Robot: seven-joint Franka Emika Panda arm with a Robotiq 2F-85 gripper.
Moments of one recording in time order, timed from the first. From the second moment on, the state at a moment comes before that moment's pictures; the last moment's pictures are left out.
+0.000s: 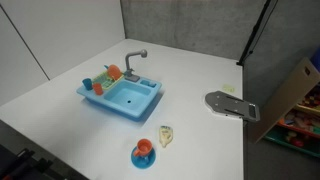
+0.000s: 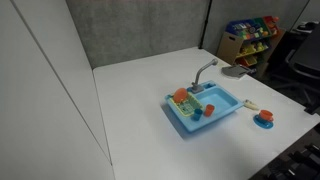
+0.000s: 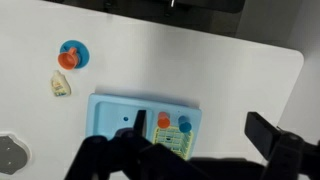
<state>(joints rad) 0.10 -0.62 0.04 -2.37 0.08 1.72 0.00</state>
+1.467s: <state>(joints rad) 0.10 -0.52 0.09 -2.30 0.08 1.74 0.04</state>
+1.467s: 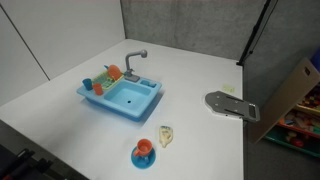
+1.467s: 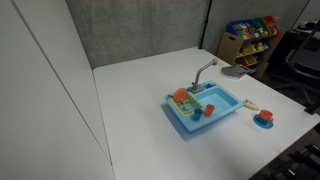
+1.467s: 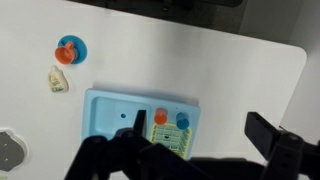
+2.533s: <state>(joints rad) 0.05 -0.25 0.09 -2.19 0.07 1.93 0.16</state>
